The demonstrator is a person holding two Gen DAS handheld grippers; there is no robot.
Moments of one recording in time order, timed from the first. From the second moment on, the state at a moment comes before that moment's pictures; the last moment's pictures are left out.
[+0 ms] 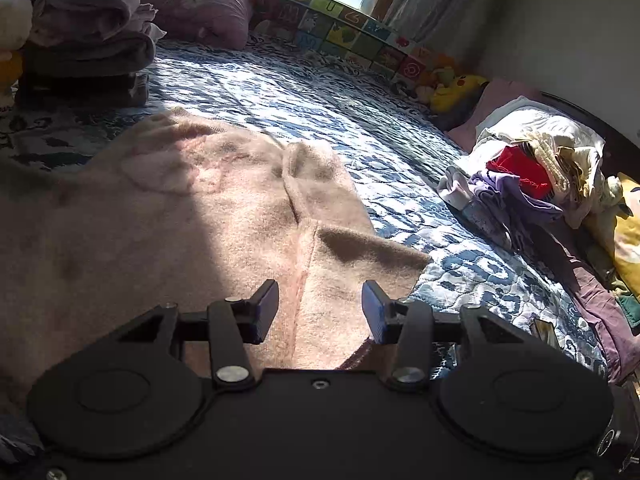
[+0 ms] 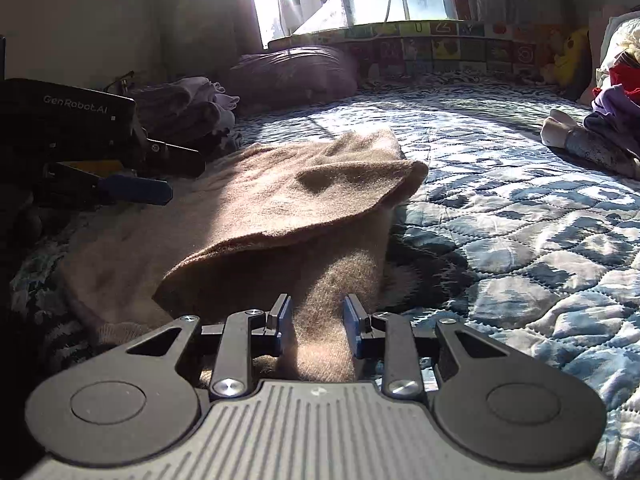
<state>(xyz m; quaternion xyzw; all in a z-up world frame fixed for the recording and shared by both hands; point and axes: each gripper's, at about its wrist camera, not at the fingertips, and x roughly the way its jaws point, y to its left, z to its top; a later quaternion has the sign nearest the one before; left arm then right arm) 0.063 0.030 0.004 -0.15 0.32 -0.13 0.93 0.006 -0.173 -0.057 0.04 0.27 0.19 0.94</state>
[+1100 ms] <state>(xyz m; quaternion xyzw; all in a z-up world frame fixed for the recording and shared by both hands) 0.272 -0.023 -0.017 -0.01 0.36 -0.44 0.82 0.026 -0.190 -0.064 0.20 0.29 0.22 0.91</state>
